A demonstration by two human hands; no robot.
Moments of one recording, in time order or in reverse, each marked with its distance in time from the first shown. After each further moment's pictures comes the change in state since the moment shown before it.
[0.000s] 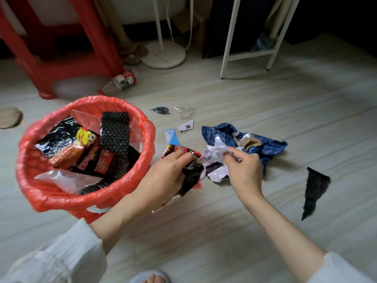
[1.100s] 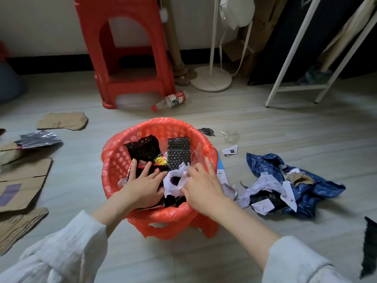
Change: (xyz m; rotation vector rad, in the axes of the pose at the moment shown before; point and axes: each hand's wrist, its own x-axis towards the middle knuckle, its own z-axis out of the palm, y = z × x) left_hand -0.072 -0.132 -0.097 0.579 -0.513 -0.627; right_hand -0.050 -0.121 0.144 -0.947 -0.657 -0.906
